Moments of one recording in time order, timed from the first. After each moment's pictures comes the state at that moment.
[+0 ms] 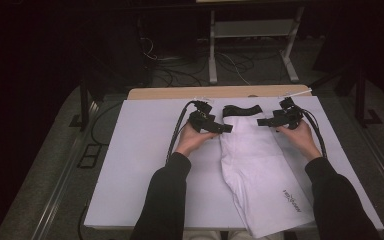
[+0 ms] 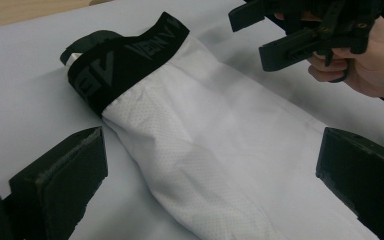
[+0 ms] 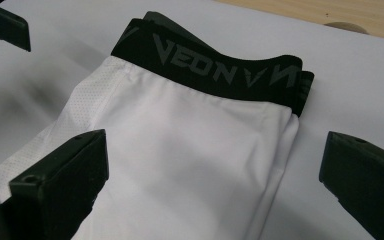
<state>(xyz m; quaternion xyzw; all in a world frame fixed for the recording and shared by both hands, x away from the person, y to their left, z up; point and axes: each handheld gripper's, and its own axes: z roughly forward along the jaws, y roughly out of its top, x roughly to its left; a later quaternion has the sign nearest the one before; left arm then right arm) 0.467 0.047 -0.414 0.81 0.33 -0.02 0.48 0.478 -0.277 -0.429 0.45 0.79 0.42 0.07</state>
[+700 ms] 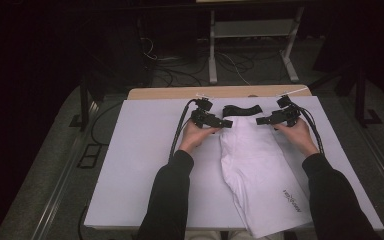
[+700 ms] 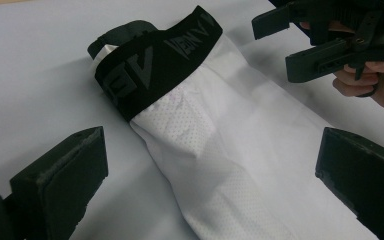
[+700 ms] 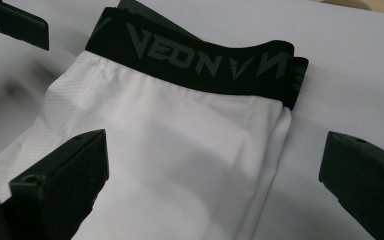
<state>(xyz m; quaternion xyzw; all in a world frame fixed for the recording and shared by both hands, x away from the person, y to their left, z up) 0.494 0.040 -0.434 0.80 0.37 -0.04 0.47 0.496 -0.276 -0.436 0.47 0.79 0.39 0.05</state>
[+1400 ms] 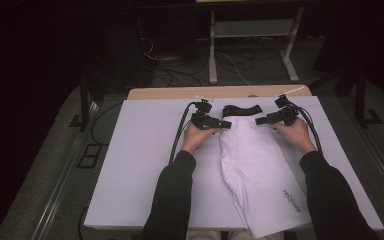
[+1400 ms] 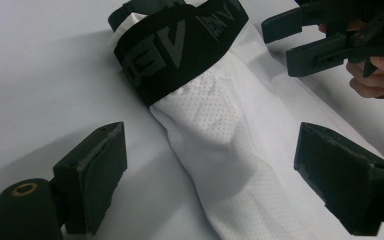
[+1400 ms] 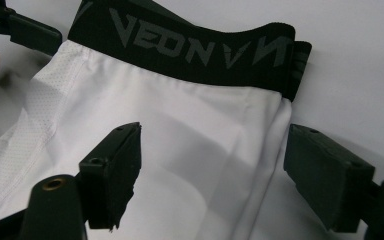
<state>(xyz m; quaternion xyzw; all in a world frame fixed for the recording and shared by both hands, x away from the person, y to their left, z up) 0.502 0.039 -0.451 0.80 0.40 -0.05 0.45 0.505 -0.277 -0.444 0.48 0.79 0.38 0.03</state>
